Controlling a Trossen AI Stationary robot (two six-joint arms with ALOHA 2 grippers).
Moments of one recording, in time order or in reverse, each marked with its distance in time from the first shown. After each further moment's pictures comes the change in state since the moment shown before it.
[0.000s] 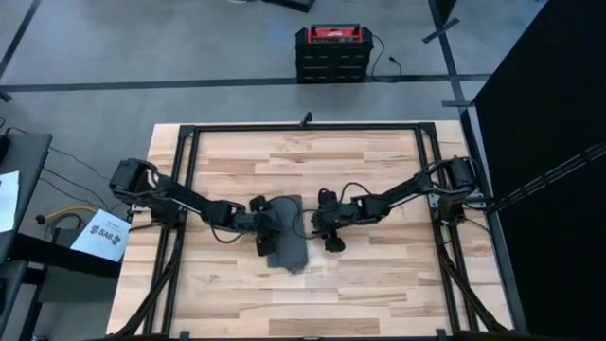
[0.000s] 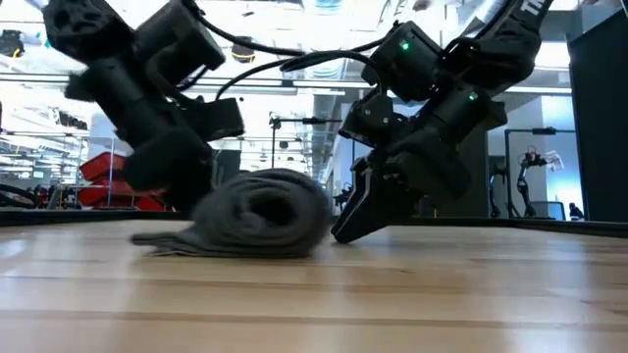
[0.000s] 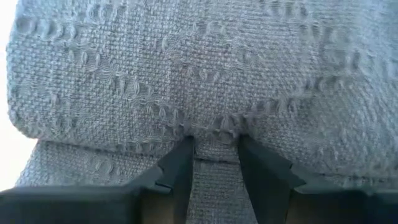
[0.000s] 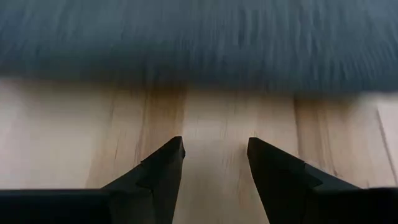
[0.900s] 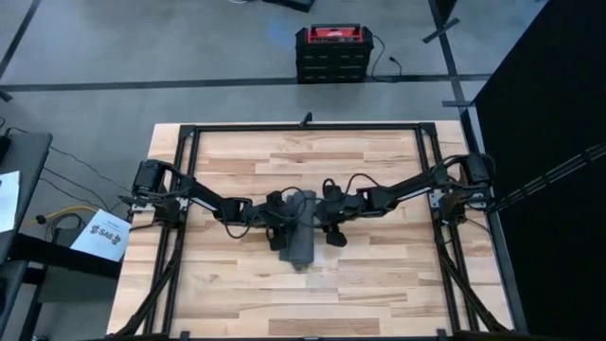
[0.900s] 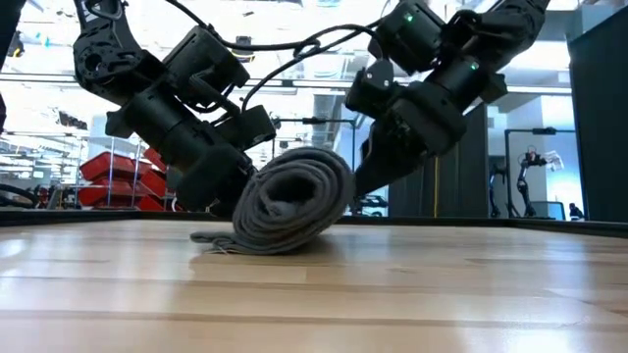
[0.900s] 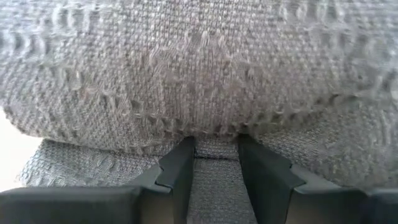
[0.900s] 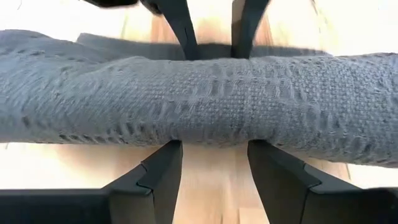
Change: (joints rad) left arm 0.104 0.169 0.006 0.363 0.088 0.218; right arm -0.027 -0.139 0.008 -0.114 -0.041 0.110
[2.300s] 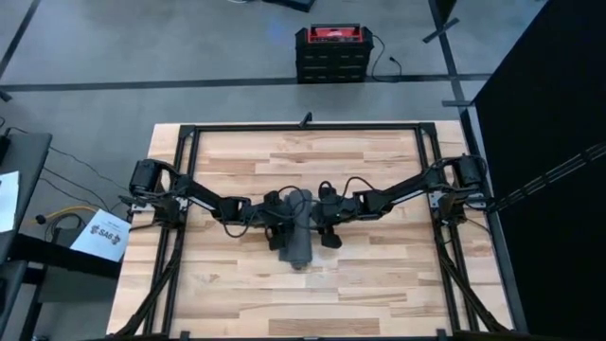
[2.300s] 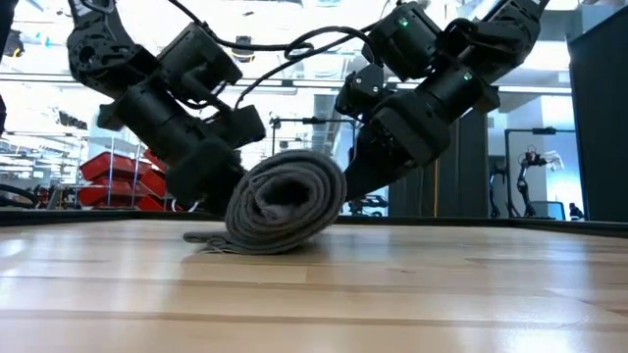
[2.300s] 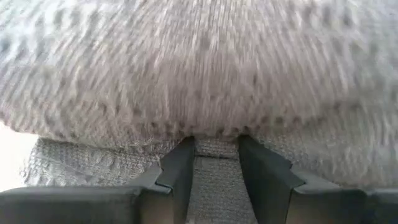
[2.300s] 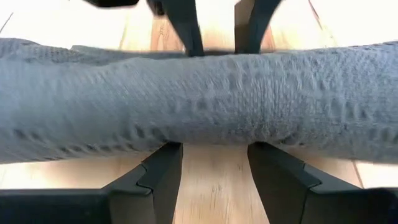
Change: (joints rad) left arm 0.000 -0.090 -0.007 -0.072 0.002 -0.064; right arm 0.019 0.068 0.008 0.127 0.020 -0.001
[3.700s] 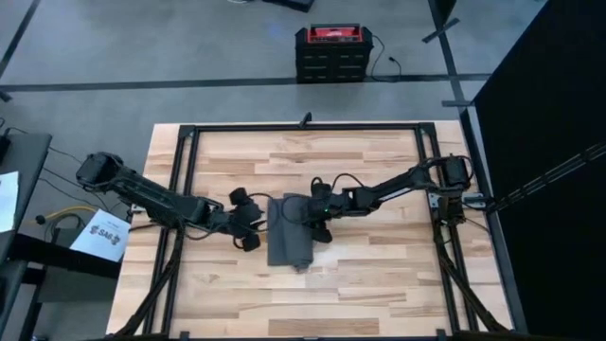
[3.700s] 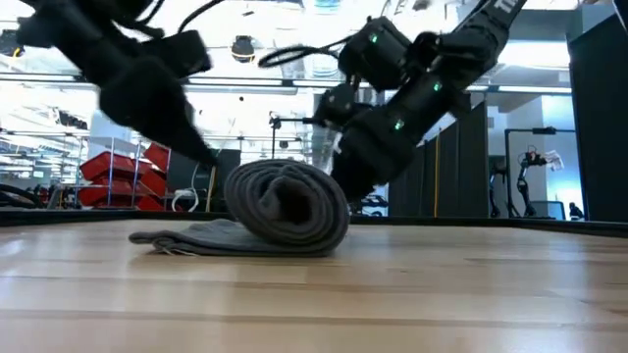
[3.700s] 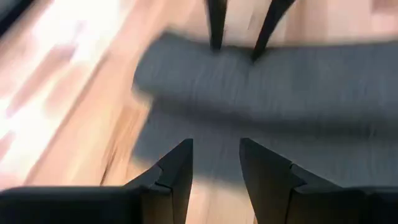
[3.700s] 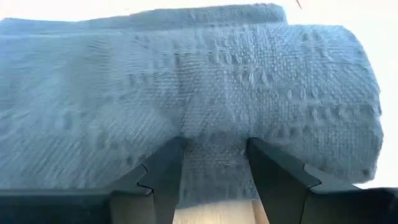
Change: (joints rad) left arm -0.201 -0.427 -0.005 -0.492 -0.335 -0.154; right arm -0.044 0.081 0.111 -0.078 0.015 -0.011
